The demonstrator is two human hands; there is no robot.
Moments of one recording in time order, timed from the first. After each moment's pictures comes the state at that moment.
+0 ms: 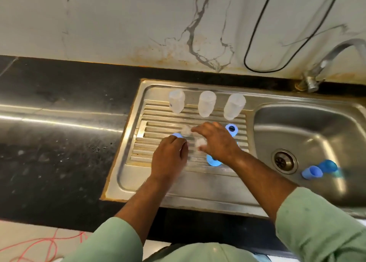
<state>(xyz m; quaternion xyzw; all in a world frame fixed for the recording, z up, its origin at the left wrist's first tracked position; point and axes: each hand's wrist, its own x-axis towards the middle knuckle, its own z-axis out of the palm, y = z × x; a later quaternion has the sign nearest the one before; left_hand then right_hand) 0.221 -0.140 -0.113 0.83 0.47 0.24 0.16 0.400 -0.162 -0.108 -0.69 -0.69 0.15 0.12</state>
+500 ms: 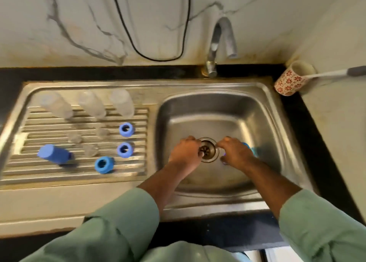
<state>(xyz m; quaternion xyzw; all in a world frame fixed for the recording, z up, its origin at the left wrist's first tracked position) 0.556 -0.262 -0.155 0.88 0.36 -0.07 0.29 0.716 -0.360 -0.164 -0.82 -0.52 0.25 -0.05</state>
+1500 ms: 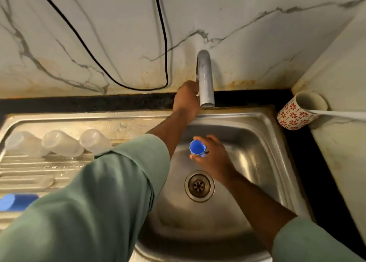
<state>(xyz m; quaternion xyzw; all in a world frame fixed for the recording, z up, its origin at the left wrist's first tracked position) 0.736 -0.104 -0.085 0.78 0.45 0.19 0.39 0.767 -0.265 -0.180 -0.78 -0.46 0.24 0.36</state>
